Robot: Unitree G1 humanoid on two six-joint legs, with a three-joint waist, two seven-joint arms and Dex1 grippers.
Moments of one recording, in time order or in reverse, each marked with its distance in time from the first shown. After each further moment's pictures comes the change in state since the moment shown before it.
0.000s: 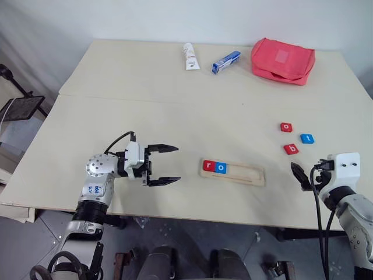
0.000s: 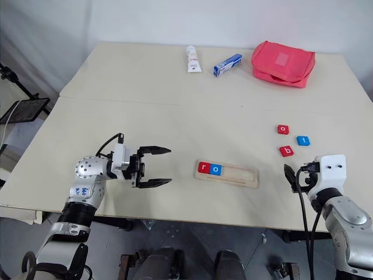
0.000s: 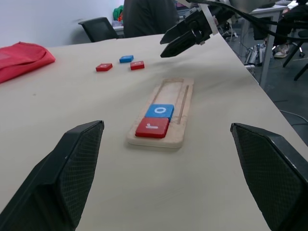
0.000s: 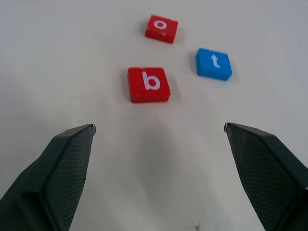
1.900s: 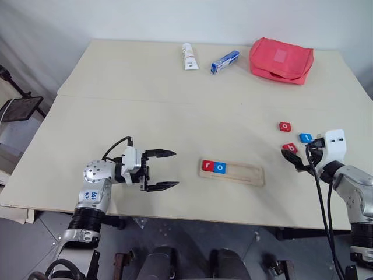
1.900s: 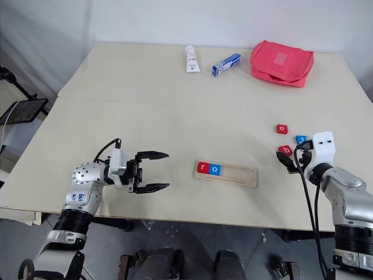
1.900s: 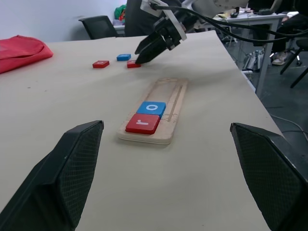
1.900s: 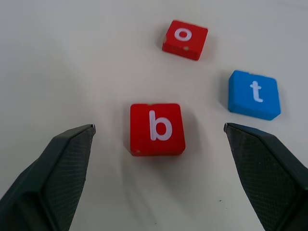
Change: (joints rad) left arm 0.074 0.019 0.005 -0.106 -0.027 0.064 0.038; right arm -0.352 -0.134 0.134 0.466 -0.045 -0.015 0.215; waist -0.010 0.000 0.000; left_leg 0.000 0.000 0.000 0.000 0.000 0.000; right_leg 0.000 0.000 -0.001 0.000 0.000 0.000
